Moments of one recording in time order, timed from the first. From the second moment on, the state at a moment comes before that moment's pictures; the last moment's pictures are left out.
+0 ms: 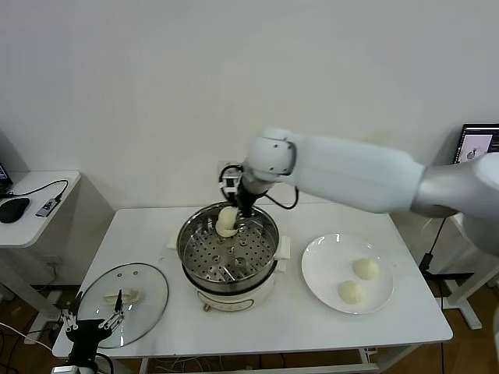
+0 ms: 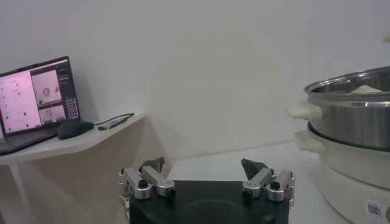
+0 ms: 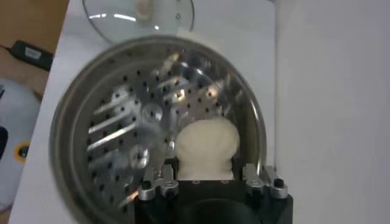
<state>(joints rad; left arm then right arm) 1.74 -1.27 -0.76 -1.98 -0.18 -0.11 -0.12 0.54 1.31 -1.22 1.30 0.55 -0.70 -0.82</state>
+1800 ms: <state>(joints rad) 1.74 -1.27 -0.77 -1.99 -0.18 -0.11 -0.12 0.62 1.00 -1.24 1.52 0.36 -0.60 -1.07</state>
